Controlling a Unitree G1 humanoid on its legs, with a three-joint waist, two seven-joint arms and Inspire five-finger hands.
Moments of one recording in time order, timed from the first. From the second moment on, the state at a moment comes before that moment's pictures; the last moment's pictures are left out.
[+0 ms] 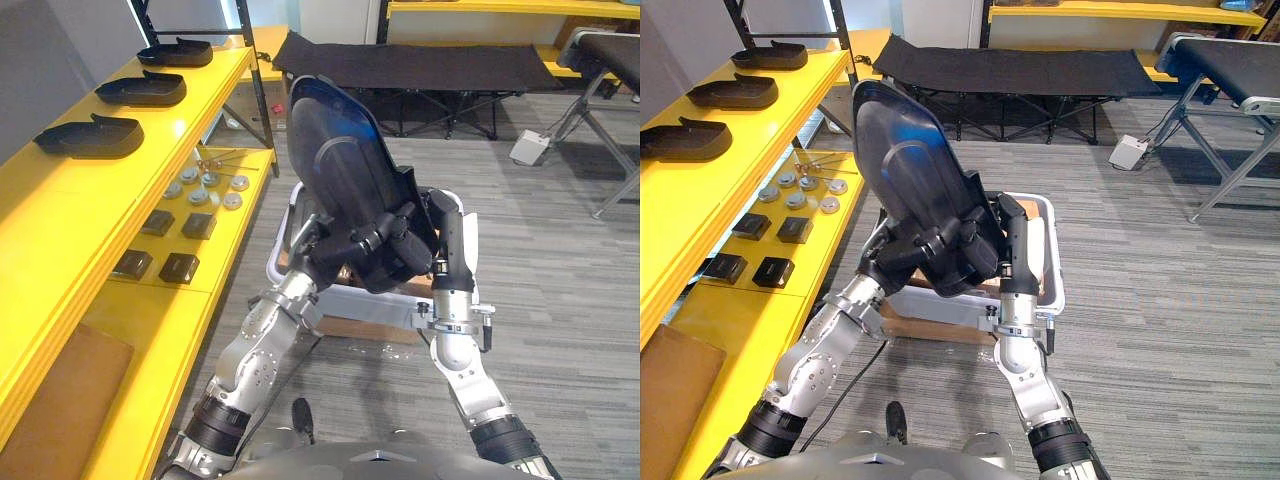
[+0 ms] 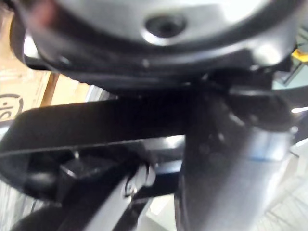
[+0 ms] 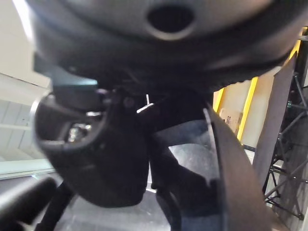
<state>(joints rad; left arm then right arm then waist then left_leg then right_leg) -0.07 0.12 -0.31 -0.12 -0.70 0.10 -0.08 0.03 -0.19 0.22 0.11 -0.33 -0.51 -0.51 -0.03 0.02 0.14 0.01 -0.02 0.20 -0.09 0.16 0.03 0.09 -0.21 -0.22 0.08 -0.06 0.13</state>
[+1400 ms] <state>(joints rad) 0.18 0.07 -0.07 -0.40 -0.26 -0.37 0.22 0.35 -0.08 -0.04 -0.23 0.21 -0.42 -0.03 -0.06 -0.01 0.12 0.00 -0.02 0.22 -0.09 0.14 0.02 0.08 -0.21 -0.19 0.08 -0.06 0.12</state>
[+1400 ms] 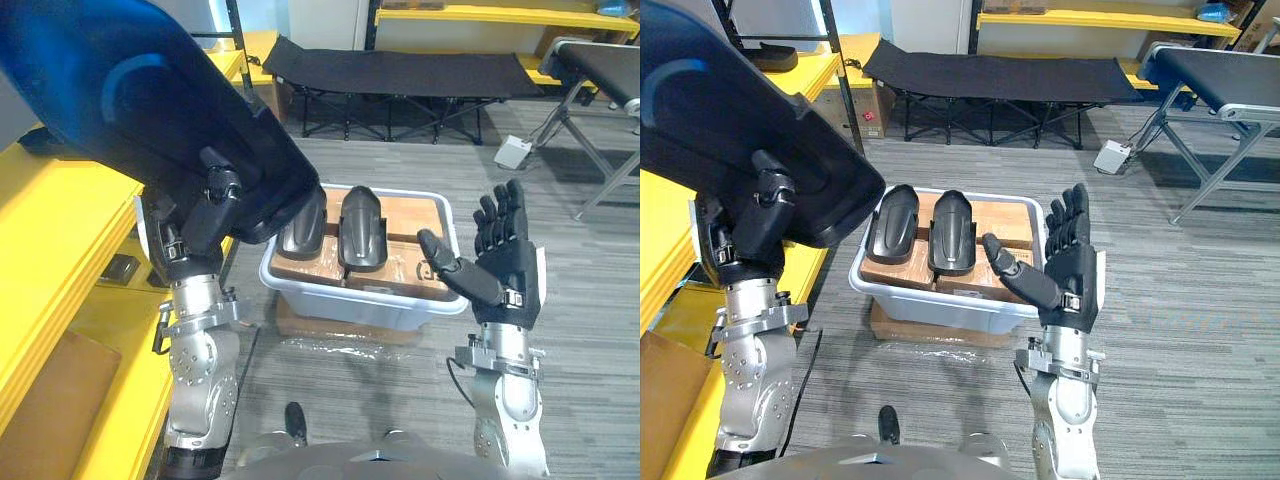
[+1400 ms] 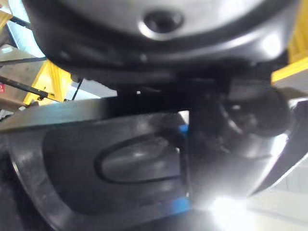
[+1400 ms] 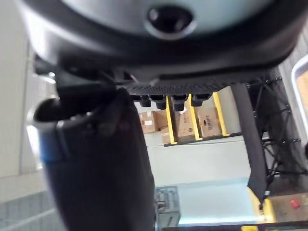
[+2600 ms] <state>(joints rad) 0.47 0.01 0.13 -0.46 -0.43 -0.17 -0.18 0.21 -0.14 -0.07 -0.09 0.17 -0.19 0.12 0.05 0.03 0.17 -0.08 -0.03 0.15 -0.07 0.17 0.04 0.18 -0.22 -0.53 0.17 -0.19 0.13</state>
